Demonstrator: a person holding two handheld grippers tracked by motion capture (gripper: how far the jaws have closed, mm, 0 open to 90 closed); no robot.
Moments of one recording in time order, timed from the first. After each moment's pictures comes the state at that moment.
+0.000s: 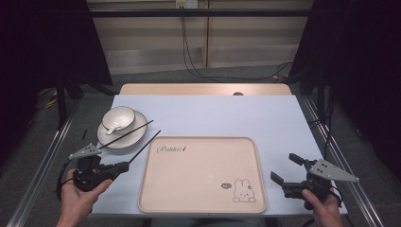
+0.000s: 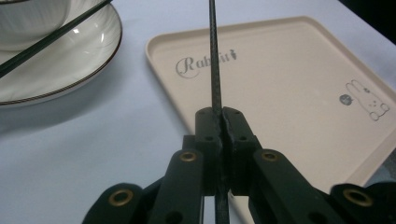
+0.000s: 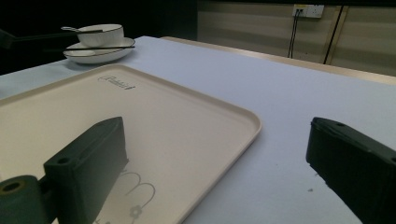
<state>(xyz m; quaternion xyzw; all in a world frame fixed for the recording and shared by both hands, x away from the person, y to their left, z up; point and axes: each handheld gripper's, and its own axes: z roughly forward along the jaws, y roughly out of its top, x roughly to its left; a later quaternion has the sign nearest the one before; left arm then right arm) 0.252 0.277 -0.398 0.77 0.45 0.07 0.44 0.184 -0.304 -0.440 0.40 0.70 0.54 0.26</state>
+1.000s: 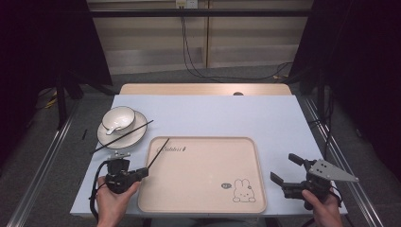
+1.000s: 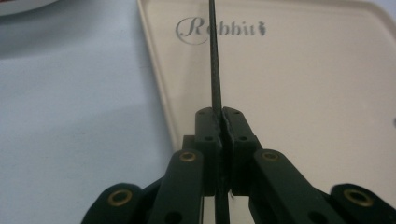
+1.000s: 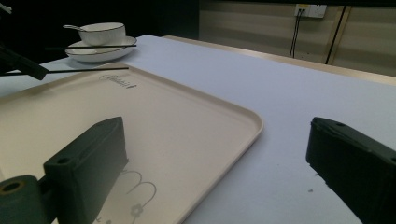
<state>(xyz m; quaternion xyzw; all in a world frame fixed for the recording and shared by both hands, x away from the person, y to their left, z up) 0.260 0.217 -0.447 0.74 0.57 0.06 0.36 0.184 -0.304 -0.440 0.39 0.70 0.54 0.26</state>
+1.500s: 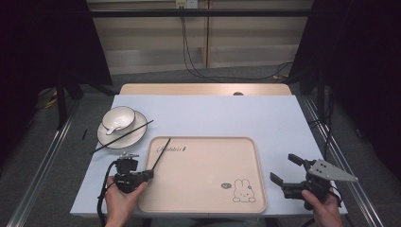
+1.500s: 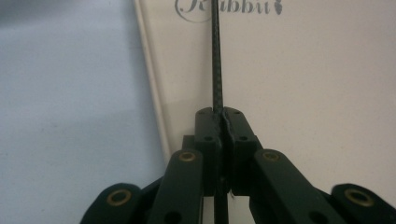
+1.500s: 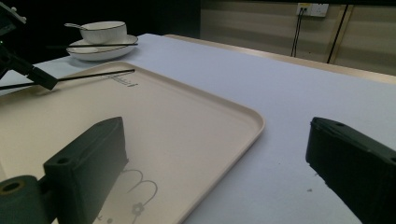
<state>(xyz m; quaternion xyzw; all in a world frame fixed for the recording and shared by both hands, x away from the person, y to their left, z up) 0.265 0.200 -0.460 0.74 0.58 0.05 0.33 0.184 -0.304 -0.440 0.39 0.70 0.54 0.26</state>
